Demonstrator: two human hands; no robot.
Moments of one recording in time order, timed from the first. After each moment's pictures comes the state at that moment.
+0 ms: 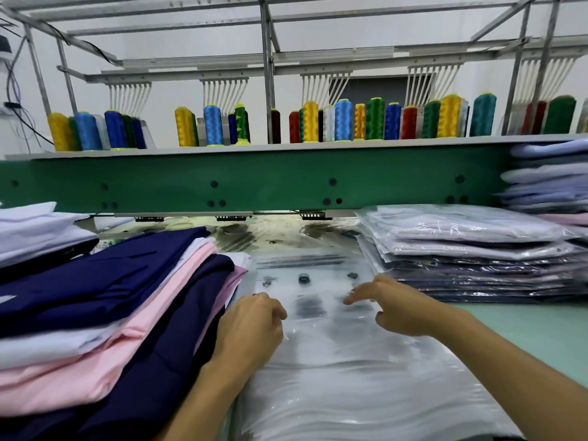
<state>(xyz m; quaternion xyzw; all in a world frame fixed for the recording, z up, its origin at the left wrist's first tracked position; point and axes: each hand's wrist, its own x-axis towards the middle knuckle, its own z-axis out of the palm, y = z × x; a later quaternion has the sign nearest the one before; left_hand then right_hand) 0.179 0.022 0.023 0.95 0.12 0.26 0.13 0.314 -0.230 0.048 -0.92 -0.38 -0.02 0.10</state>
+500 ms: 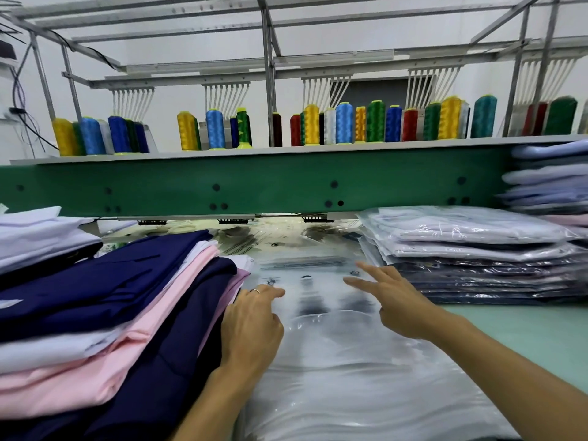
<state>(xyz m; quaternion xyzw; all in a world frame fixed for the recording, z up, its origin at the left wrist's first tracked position) 0.177 0.013 0.026 0.91 0.12 0.36 0.16 0.314 -0.223 0.042 -0.92 -0.37 -0.12 0.08</state>
